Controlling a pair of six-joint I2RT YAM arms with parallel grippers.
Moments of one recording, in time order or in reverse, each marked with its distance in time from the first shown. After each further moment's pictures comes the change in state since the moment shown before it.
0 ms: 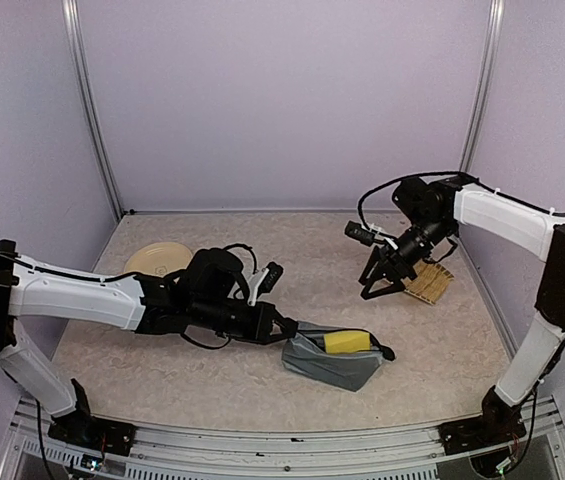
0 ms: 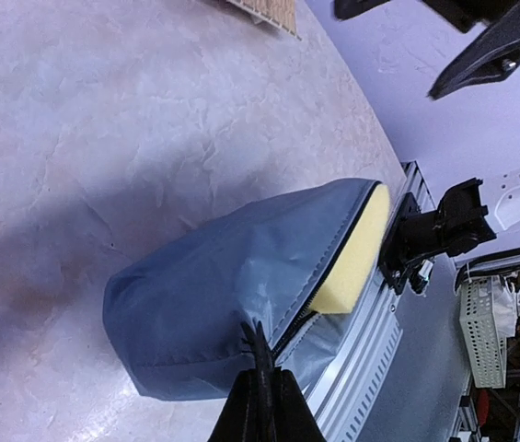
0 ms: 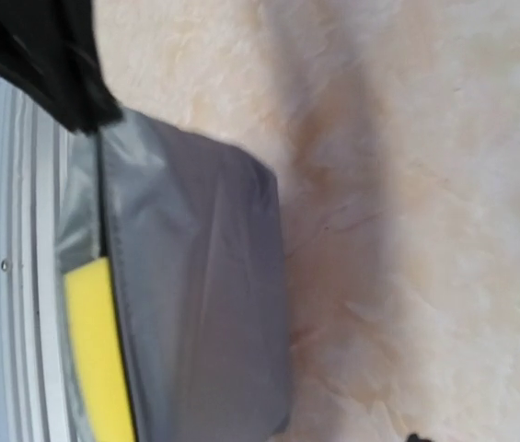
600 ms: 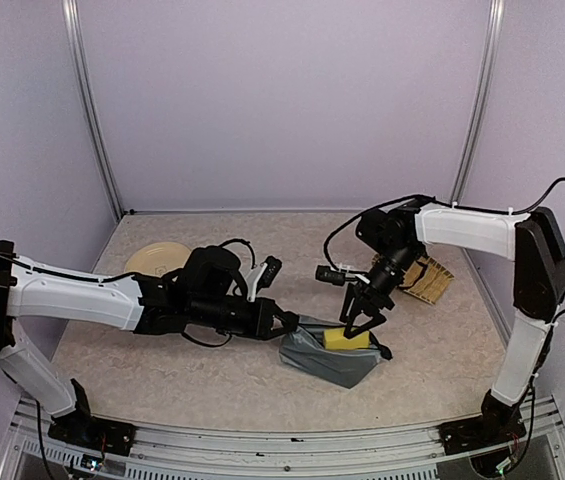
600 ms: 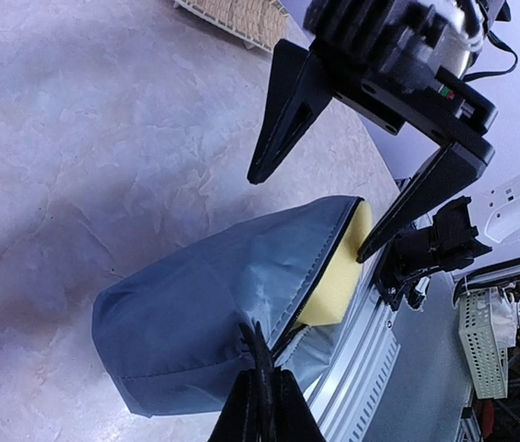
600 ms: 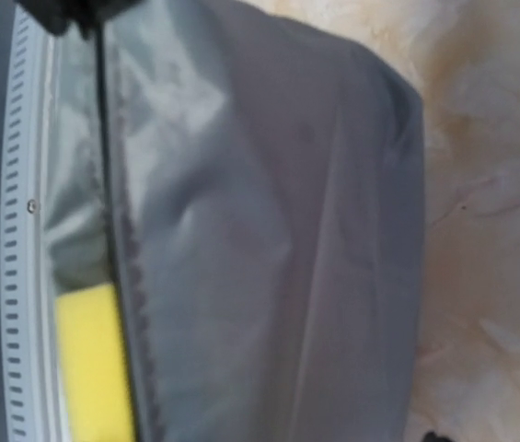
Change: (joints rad) left arm -0.003 -0.017 -0.006 0.054 -0.032 0.006; right arm 0.165 0.149 -0.032 -0.005 0.023 -0.010
